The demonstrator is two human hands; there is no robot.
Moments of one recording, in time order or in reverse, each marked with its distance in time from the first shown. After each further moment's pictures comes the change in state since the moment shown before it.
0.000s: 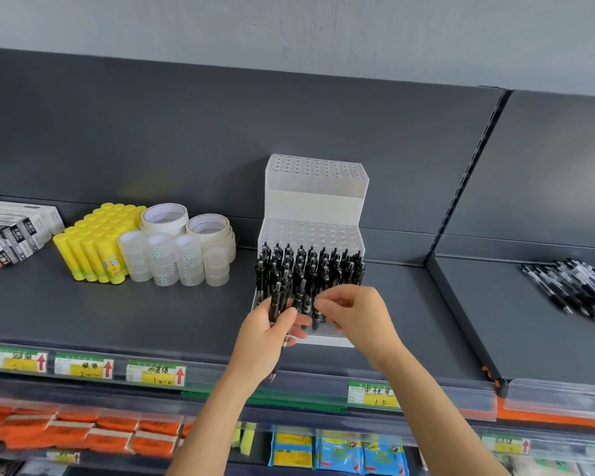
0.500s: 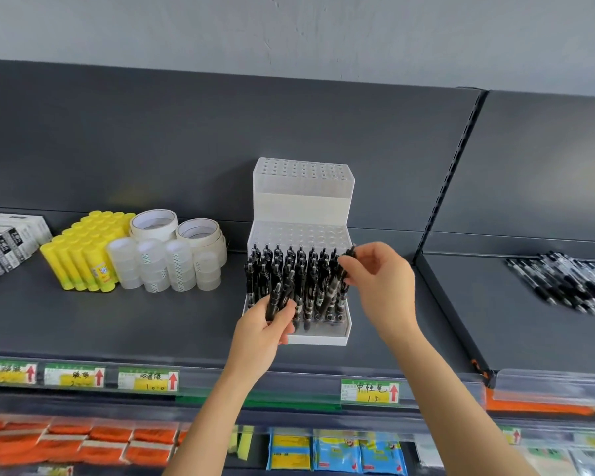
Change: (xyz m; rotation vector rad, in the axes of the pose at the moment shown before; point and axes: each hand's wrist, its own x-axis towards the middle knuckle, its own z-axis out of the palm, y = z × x) left_hand 0.005 -0.001 0.006 0.112 0.039 0.020; right_hand 0.006 -0.020 -0.033 0.118 0.395 -0.132
